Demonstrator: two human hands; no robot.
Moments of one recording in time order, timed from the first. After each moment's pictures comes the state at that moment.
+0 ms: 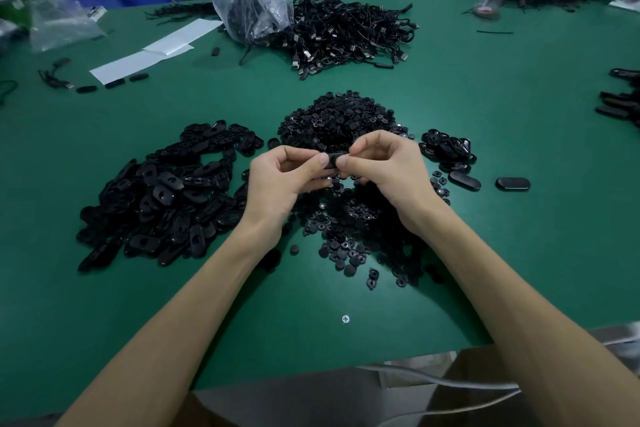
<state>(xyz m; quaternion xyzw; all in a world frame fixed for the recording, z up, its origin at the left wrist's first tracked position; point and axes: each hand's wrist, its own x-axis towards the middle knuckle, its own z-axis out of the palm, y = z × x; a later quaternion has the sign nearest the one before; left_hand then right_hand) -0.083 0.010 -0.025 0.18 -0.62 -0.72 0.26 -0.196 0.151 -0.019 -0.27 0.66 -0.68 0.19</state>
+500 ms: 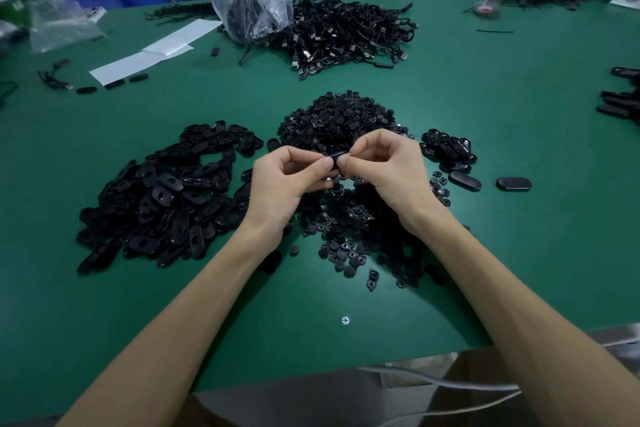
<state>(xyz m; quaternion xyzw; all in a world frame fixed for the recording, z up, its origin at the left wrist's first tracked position) -0.085 0.011 -0.029 0.16 -0.64 -0.71 0.26 -0.194 0.151 -0.020 -0.28 0.67 -0.67 0.14</state>
